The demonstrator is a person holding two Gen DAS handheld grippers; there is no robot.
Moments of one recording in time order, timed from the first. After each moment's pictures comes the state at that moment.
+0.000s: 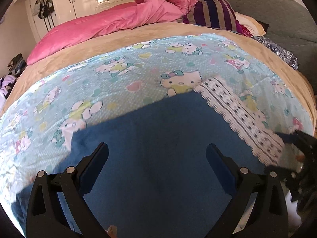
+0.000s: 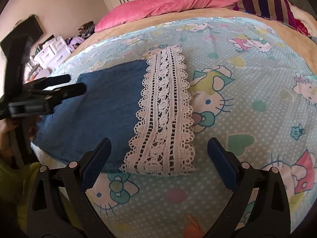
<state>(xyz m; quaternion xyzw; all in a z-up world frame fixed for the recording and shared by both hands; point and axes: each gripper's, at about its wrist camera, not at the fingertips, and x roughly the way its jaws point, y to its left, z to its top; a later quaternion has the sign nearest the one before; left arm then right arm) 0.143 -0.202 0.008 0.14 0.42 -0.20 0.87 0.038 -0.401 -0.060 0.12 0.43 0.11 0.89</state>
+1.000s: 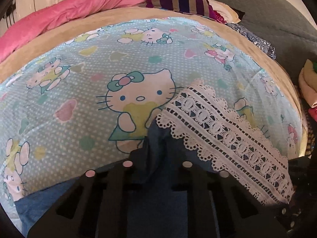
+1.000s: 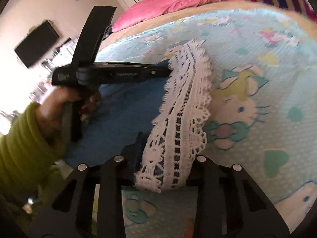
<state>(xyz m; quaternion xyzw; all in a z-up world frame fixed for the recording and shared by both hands) 0.220 -0.276 -0.046 0.13 0.47 -0.34 0.81 0.068 -0.387 -0.068 0.16 0.43 0.19 0.87</state>
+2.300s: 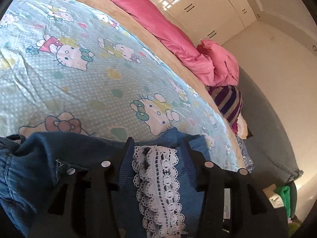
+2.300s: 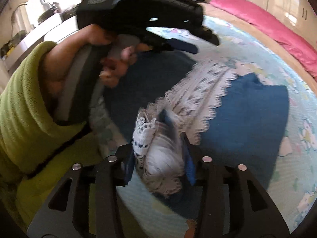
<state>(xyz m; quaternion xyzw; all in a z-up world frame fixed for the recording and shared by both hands) 0.155 0.048 -0.018 -0.30 0.39 -0.20 0.84 0.043 -0.107 -0.033 -0.16 0.42 0.39 0.80</state>
